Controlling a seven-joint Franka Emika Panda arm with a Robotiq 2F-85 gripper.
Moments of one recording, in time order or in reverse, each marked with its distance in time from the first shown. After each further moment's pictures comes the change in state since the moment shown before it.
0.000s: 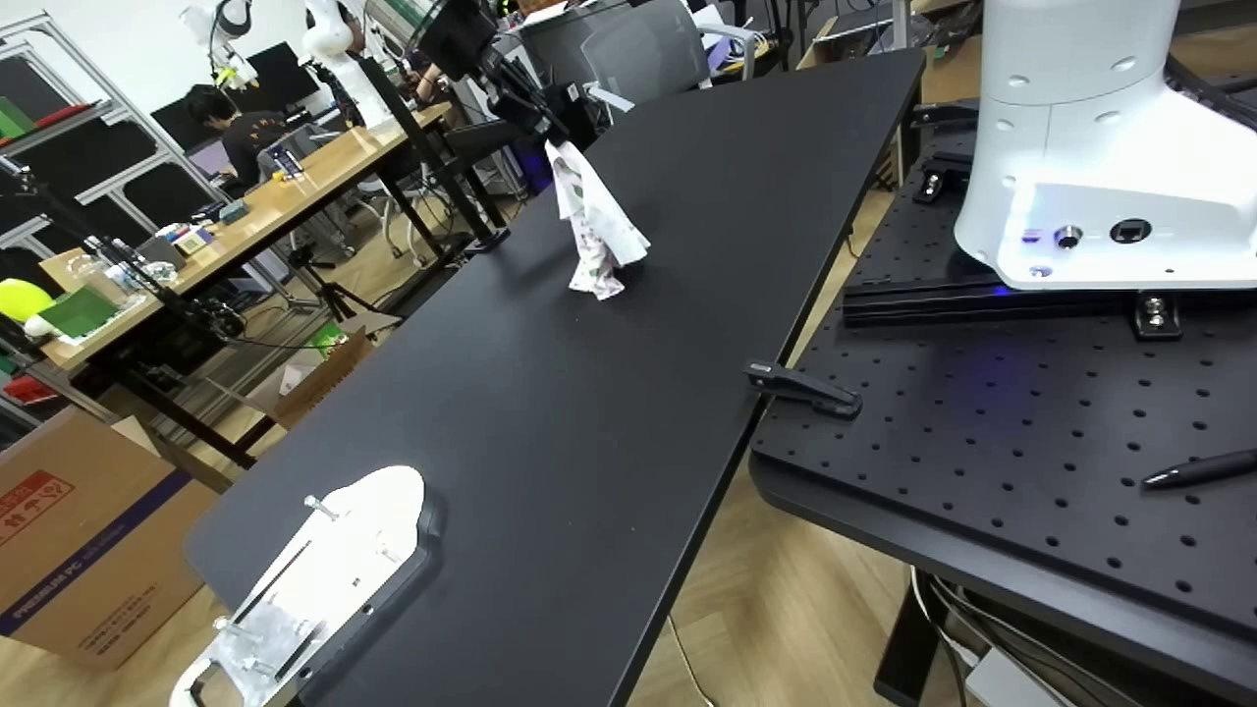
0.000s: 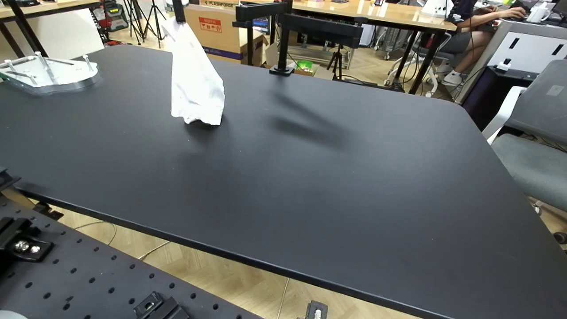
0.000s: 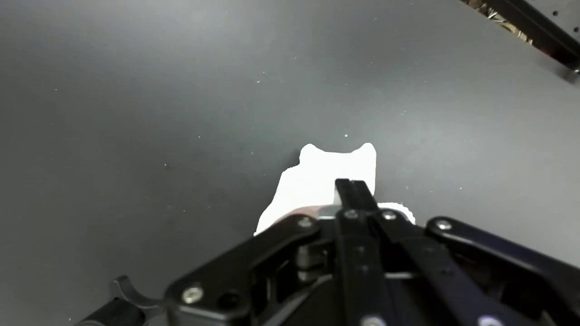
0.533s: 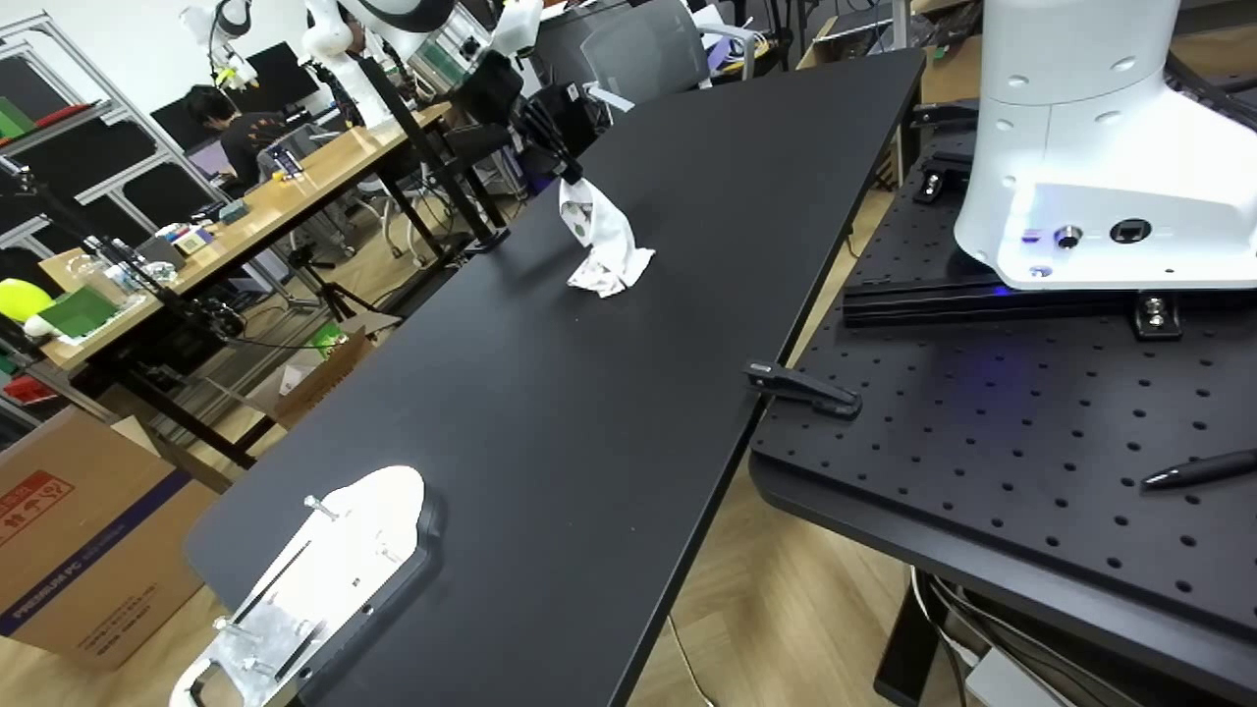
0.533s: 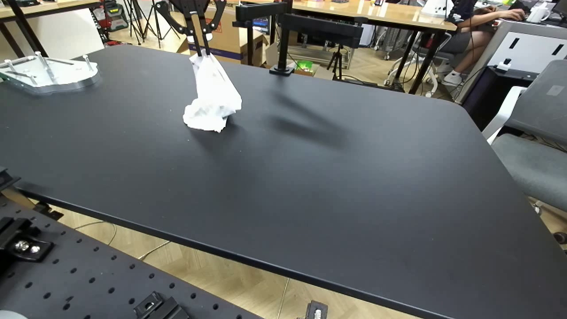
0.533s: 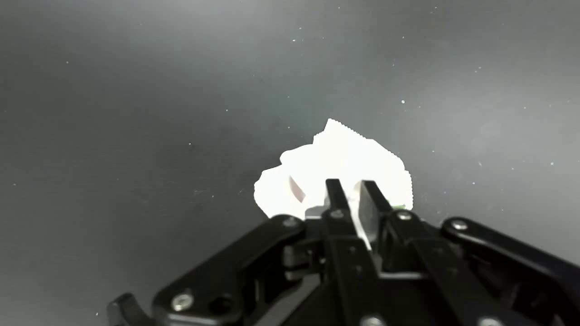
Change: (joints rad) arm -0.001 0.082 -0.028 -0.058 -0.093 0.222 0.096
